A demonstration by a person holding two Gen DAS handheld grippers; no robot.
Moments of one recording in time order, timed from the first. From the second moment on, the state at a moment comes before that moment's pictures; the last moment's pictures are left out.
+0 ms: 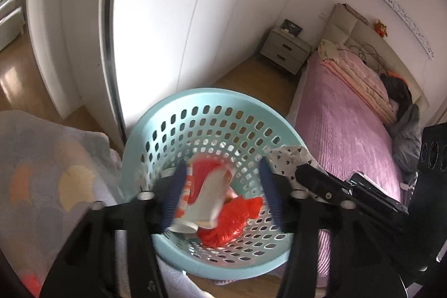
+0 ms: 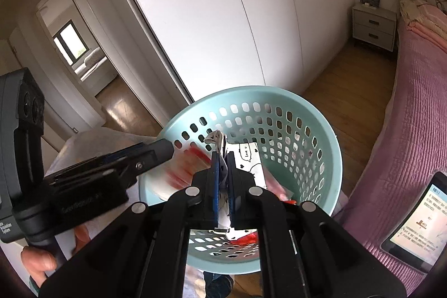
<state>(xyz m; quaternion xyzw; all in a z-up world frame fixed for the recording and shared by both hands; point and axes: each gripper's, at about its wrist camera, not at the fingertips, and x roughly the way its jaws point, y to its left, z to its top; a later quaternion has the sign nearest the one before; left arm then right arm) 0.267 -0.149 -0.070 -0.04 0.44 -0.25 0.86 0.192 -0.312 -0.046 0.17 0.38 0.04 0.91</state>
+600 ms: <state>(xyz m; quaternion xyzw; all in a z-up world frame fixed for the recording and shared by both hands) 0.205 -0.047 -0.024 -0.10 0.36 -0.20 0.90 0.188 -0.296 -0.038 0.18 0.38 0.03 0.91</state>
